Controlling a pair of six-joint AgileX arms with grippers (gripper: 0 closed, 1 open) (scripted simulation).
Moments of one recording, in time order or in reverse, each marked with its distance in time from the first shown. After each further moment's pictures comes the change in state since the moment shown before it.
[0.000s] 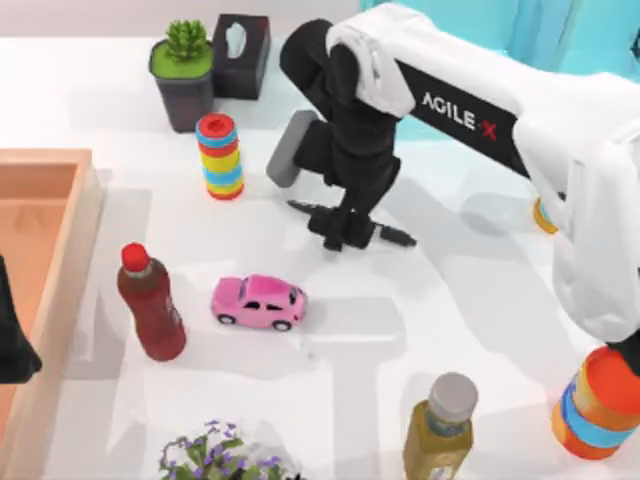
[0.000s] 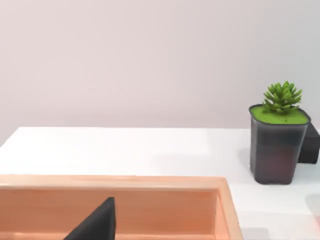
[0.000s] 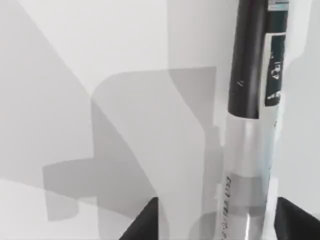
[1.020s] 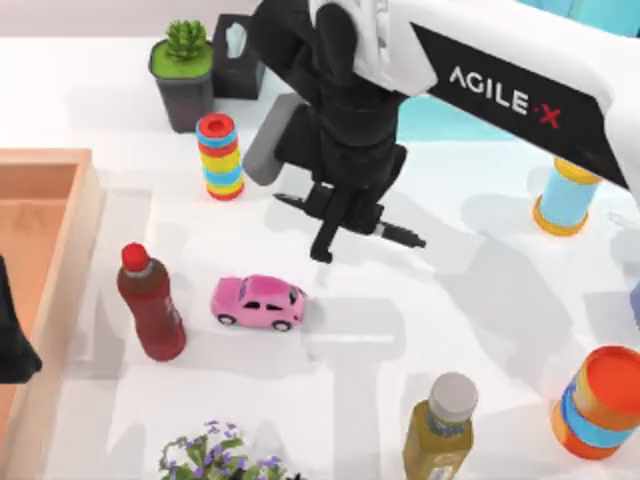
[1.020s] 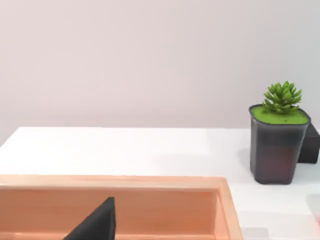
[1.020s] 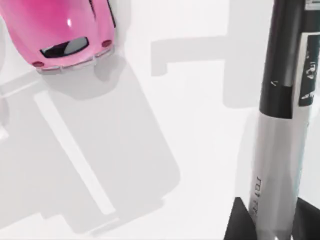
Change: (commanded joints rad) left arm 0.000 0.000 0.000 0.000 0.000 0.000; right arm 0.132 -0.412 -0.266 -0.136 -0.022 0.150
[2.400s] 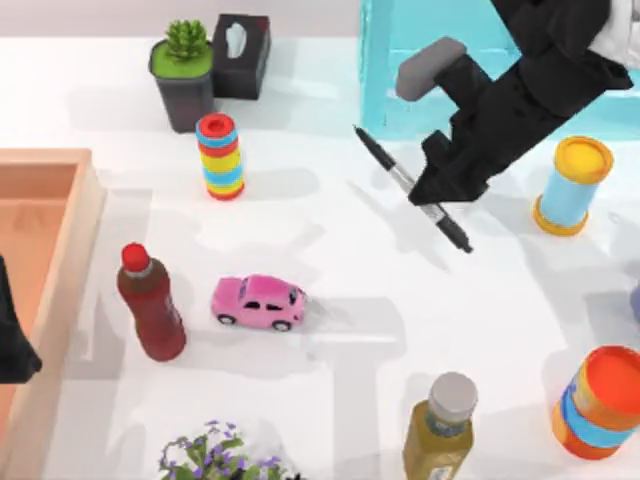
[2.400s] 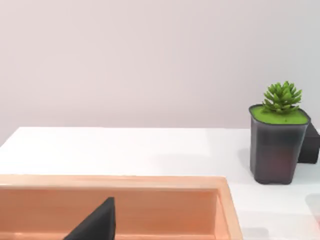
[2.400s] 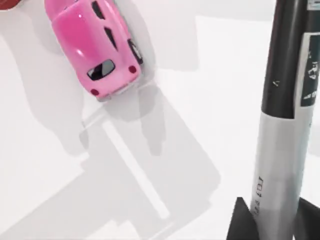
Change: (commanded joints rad) left arm 0.000 0.000 0.000 0.000 0.000 0.000; right arm -0.328 -0.356 -0.533 0.379 -0.585 0.035
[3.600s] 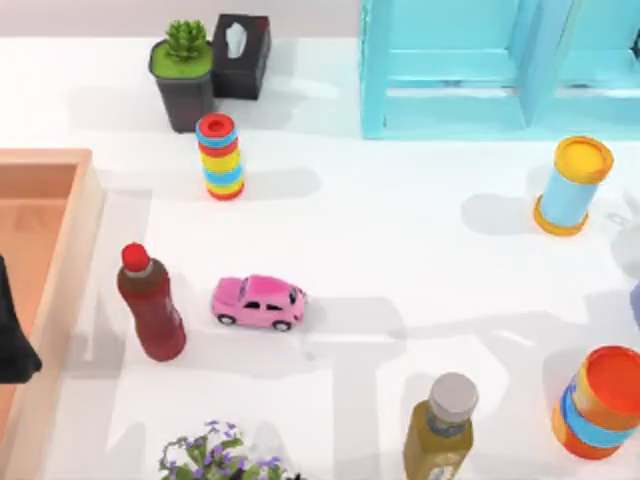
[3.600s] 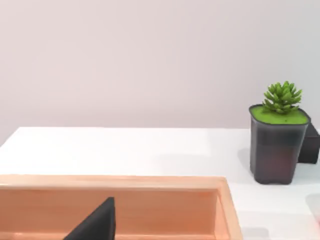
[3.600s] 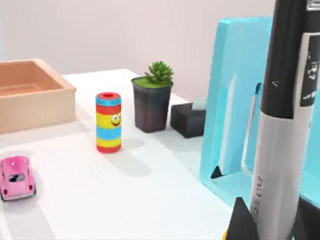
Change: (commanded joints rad) left arm 0.000 0.000 0.000 0.000 0.000 0.000; right arm -0.993 -0.394 -0.858 1.159 -1.159 -0.167
